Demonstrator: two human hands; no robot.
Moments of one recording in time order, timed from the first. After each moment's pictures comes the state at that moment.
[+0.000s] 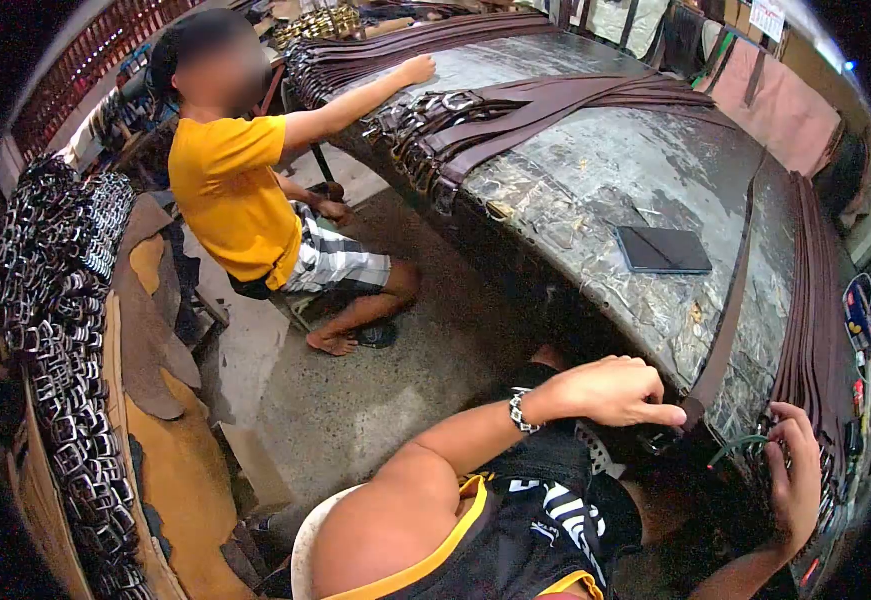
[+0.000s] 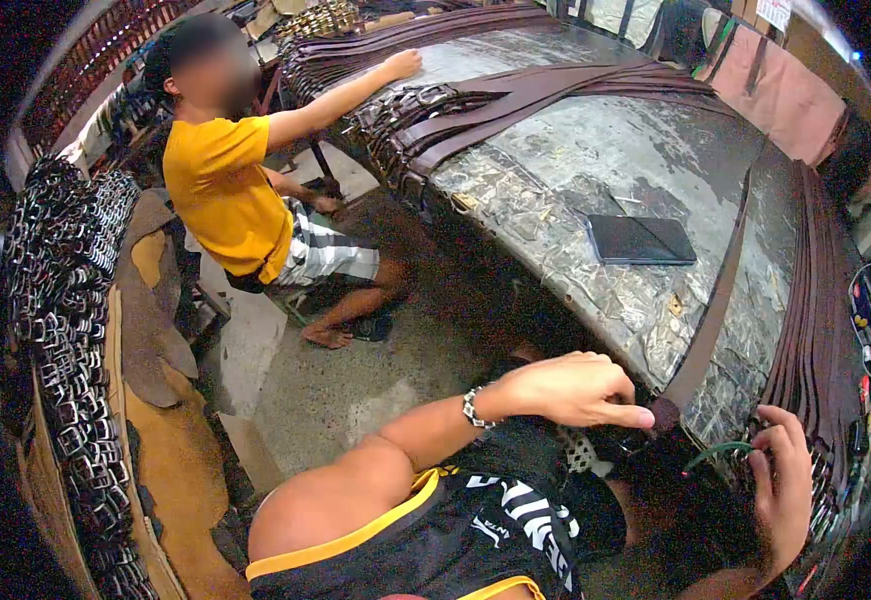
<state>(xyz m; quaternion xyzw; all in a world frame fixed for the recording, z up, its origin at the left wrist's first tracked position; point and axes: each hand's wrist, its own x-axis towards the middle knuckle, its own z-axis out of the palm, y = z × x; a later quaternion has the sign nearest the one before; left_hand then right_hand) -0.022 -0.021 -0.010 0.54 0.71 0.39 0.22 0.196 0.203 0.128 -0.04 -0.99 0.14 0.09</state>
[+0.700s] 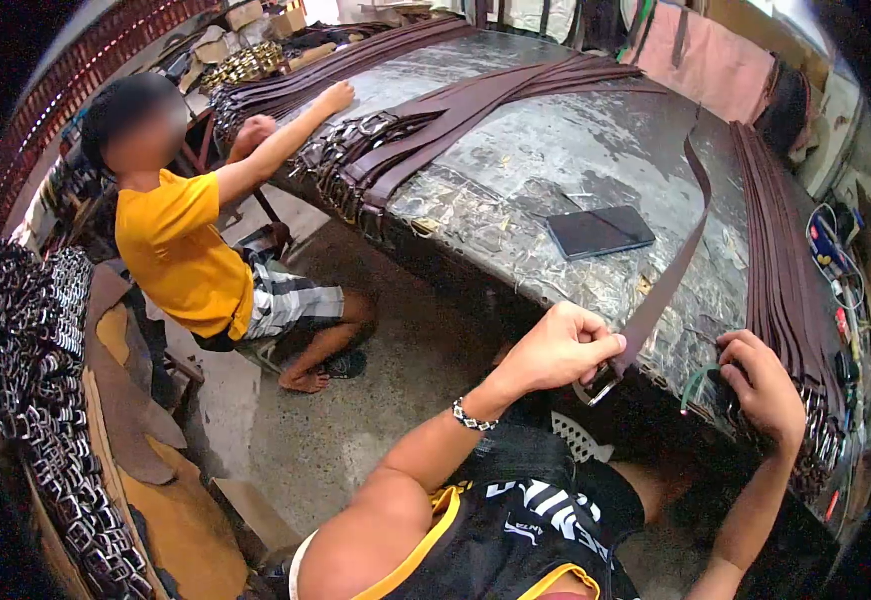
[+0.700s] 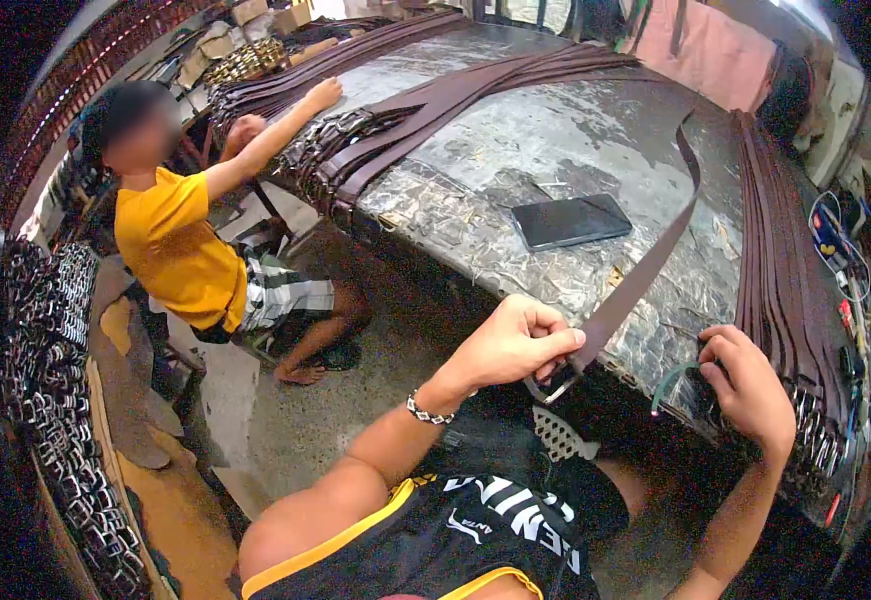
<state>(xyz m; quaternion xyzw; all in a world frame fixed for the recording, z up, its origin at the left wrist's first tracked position) -0.041 -0.025 -0.008 0.34 0.59 0.65 0.33 0.146 0.241 0.098 -0.01 -0.99 0.15 0.04</state>
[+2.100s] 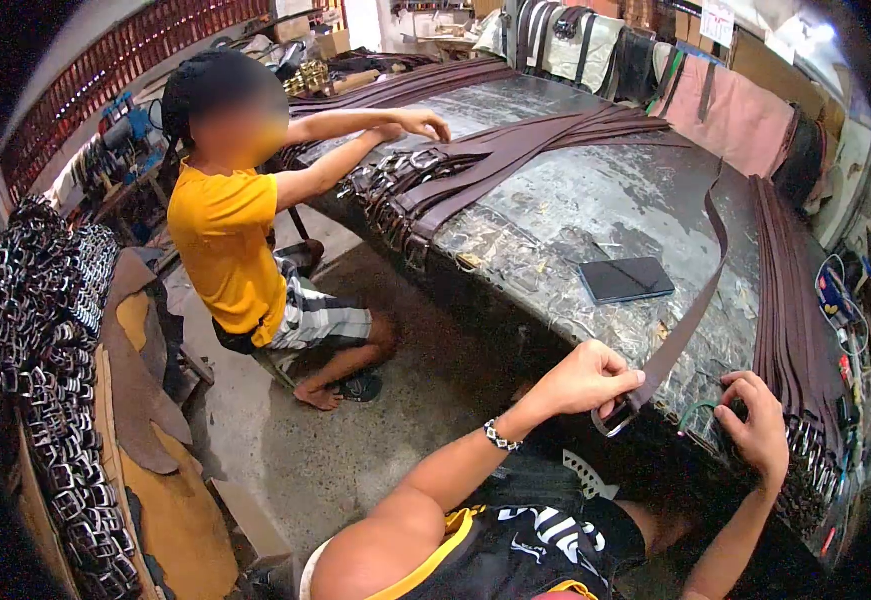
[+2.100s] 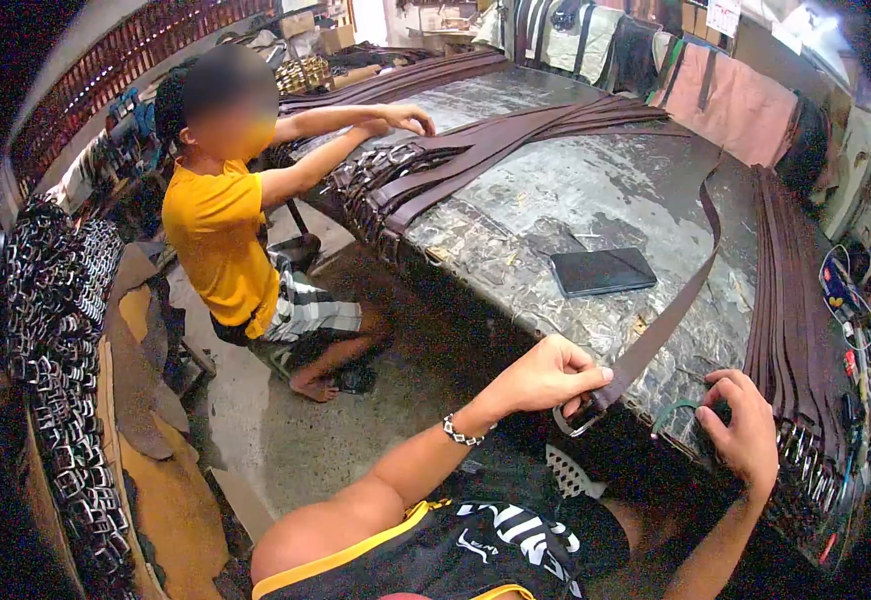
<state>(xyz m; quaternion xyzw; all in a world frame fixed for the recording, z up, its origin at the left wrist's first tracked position) -0.046 -0.021 -0.015 0.37 0.59 0.64 0.31 0.145 0.225 0.083 -0.05 -0.98 0.16 0.13</state>
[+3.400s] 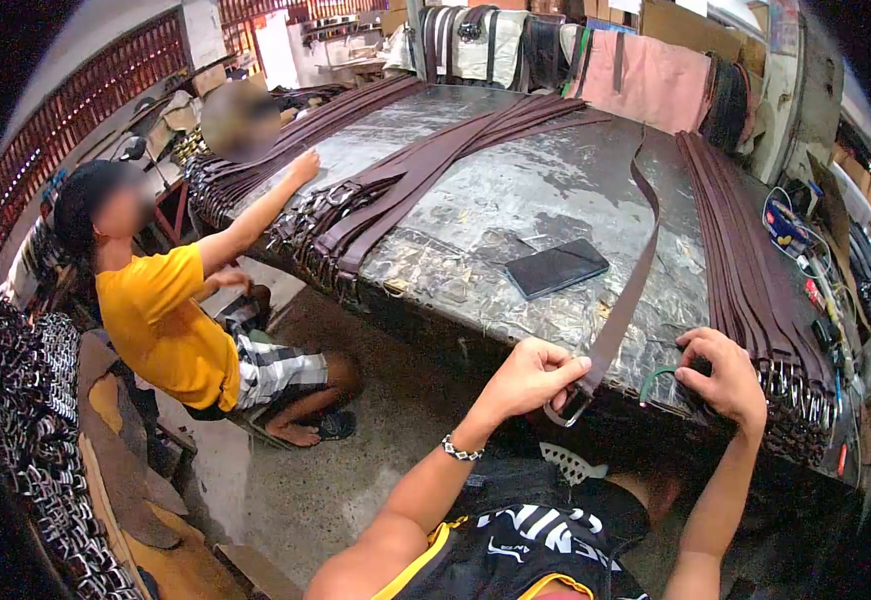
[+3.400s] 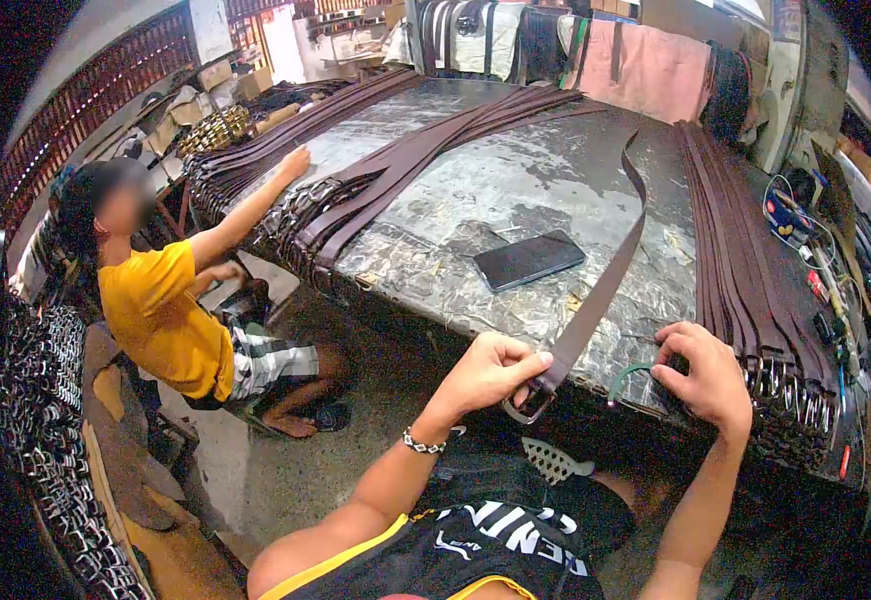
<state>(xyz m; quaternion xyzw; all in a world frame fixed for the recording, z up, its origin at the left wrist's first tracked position) -0.048 -0.024 -0.017 0.38 0.62 0.61 0.31 0.146 0.229 0.080 -0.08 -0.97 0.16 0.15</state>
